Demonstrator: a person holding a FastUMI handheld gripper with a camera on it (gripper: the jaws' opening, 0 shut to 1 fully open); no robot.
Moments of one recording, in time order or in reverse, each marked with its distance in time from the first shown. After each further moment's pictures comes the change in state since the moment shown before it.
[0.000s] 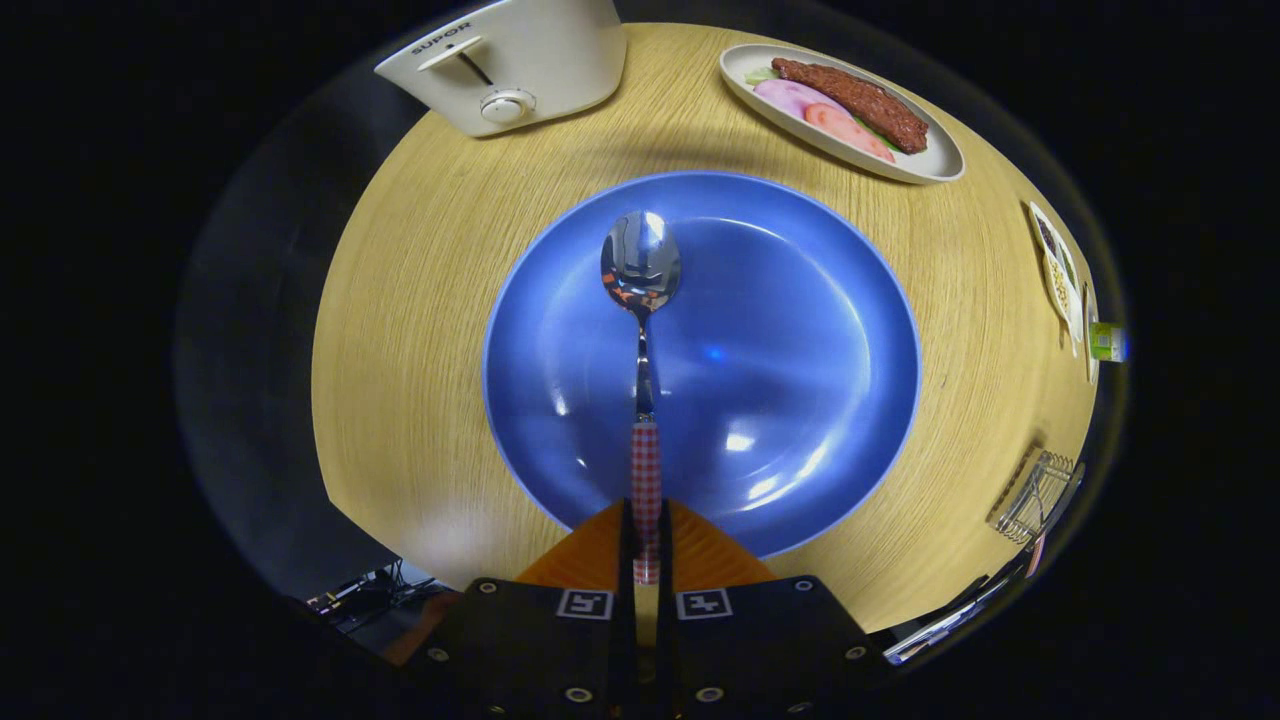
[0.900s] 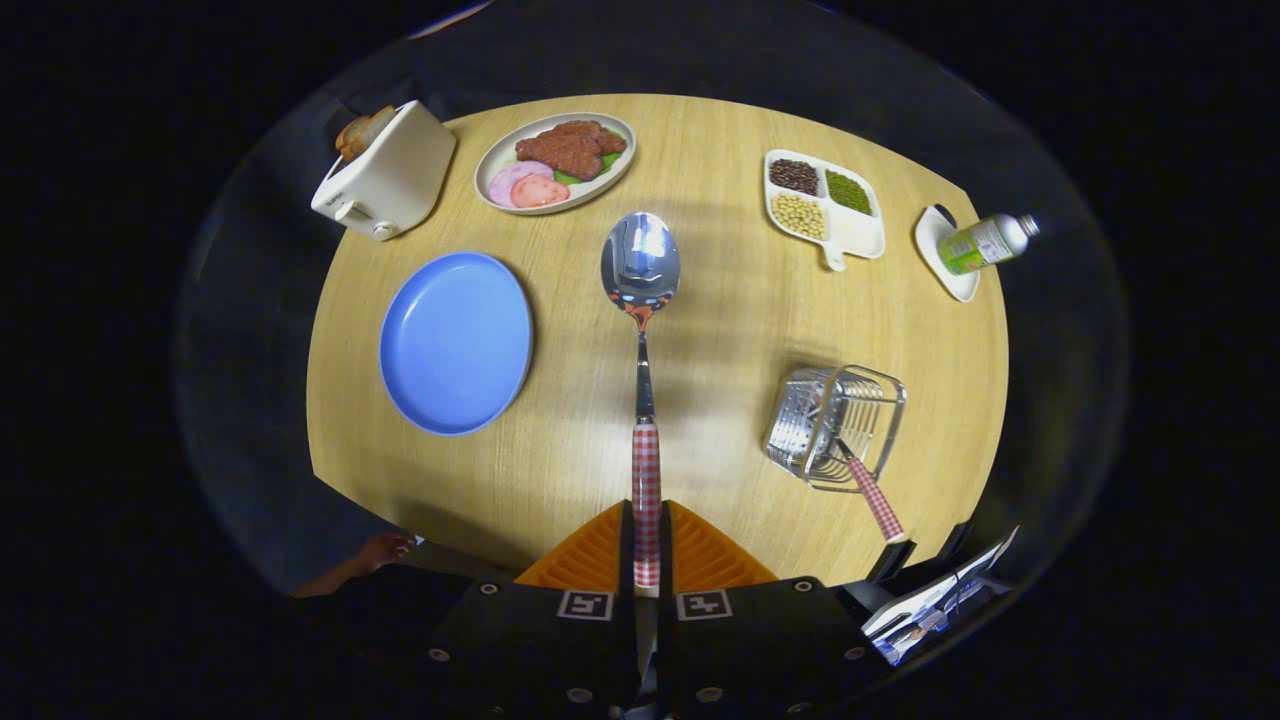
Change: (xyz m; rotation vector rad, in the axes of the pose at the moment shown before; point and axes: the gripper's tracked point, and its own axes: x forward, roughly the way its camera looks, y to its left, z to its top) arm -0.145 -0.226 -0.090 0.189 -0.110 -0.101
